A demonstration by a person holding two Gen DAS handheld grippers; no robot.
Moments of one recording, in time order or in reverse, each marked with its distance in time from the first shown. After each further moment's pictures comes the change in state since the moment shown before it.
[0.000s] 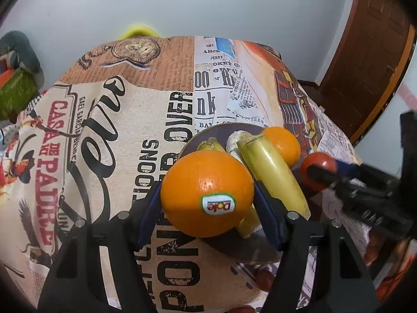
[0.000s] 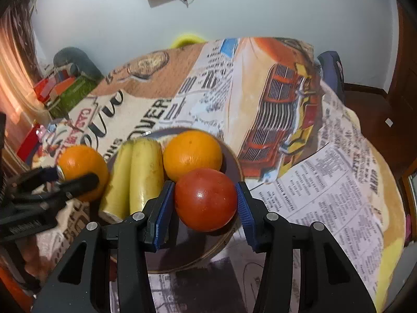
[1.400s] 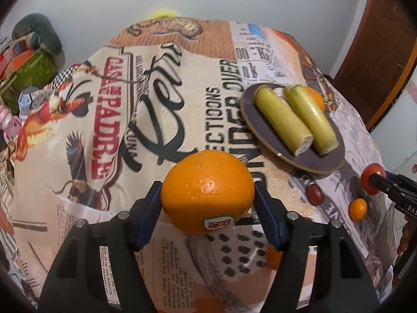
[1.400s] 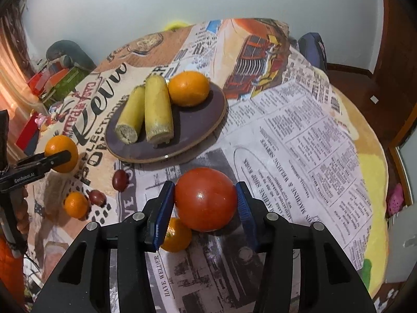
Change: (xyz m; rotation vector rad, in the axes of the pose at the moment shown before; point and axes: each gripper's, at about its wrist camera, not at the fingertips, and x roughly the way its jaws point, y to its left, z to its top) left arm -0.058 0.057 -0.073 -0.034 0.050 0.078; right arm -0.067 0.006 -0.076 0.057 0.059 -0.055
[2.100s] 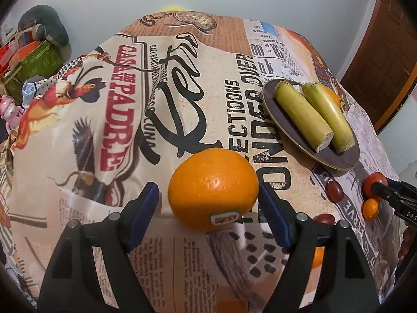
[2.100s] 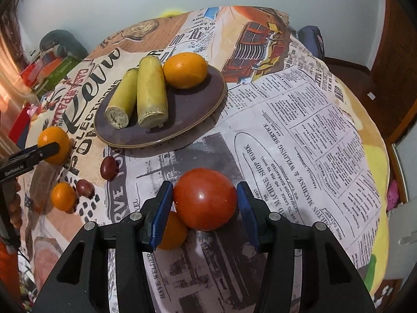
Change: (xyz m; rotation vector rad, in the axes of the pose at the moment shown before) left arm 0.018 0.026 -0.011 -0.041 0.014 0.016; right arm 0.020 0.004 -0.010 -0.006 0.064 -0.035
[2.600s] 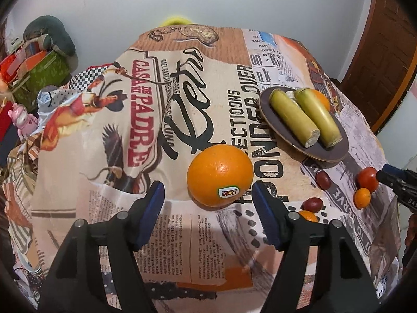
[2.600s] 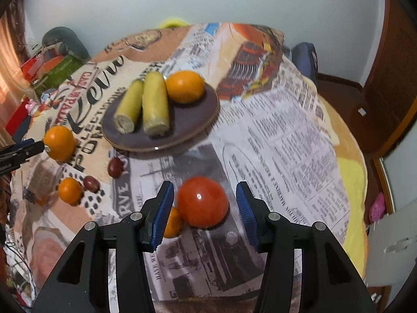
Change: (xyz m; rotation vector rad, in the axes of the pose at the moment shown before) left arm -0.045 0.003 -0.009 0.026 -0.038 0.039; right arm -0.027 0.001 -0.001 -0.050 -0.046 -0.065
